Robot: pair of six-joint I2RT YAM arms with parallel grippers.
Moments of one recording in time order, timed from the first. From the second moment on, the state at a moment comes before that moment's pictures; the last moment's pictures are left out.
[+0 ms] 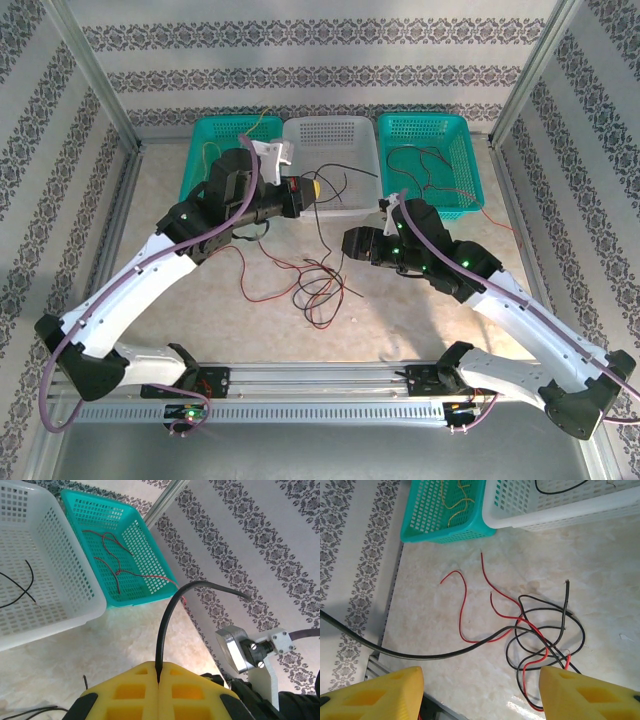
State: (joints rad) left arm -0.67 1.29 1.45 -0.51 0.19 -0.63; right arm 0.71 1.01 1.05 -0.68 -0.15 0.81
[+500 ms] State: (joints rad) left arm -0.67 1.33 1.62 -0.50 0.27 -0.68; right arm 0.71 1.00 1.01 -0.66 -0.12 0.85
